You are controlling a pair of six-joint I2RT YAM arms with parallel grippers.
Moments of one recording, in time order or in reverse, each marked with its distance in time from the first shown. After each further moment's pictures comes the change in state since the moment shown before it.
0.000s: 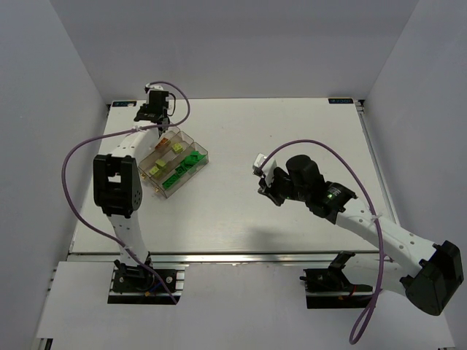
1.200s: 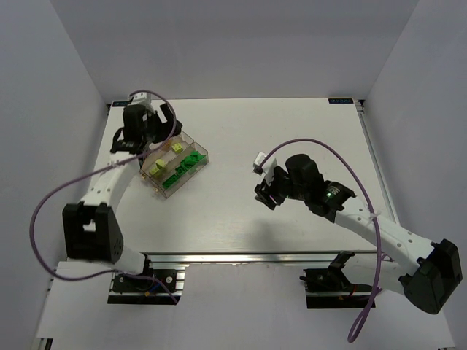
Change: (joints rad) left arm 0.056 -0.437 -0.402 0.224 0.613 -0.307; right arm -0.013 0.013 0.001 0.001 0.008 0.025
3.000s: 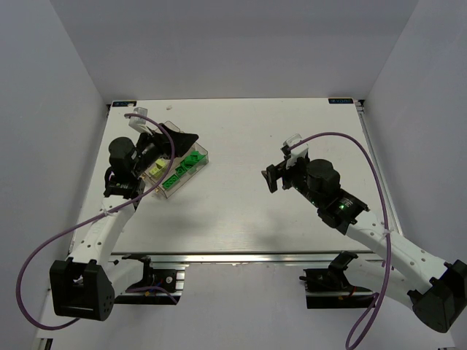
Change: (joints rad) left arm -0.033 -0.451 -0.433 0.491 0.485 -0.312; right arm -0.033 -0.157 -0.116 0.314 0.351 0.235
